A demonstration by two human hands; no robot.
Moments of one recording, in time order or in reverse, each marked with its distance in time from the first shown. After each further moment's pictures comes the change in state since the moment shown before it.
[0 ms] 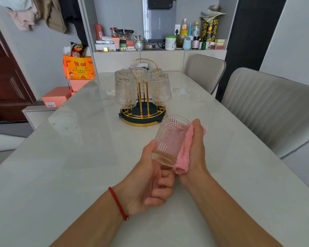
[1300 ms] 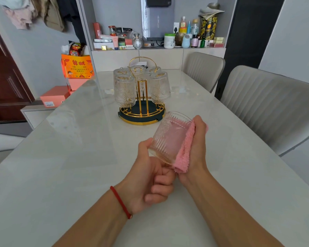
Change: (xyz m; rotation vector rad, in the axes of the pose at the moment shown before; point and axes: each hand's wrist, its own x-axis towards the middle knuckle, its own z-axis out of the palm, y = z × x) left_hand 0.001 0.001 -0.001 -0.046 -0.031 0.029; right_hand 0.000 0.001 0.000 0.063 -0.050 -0.022
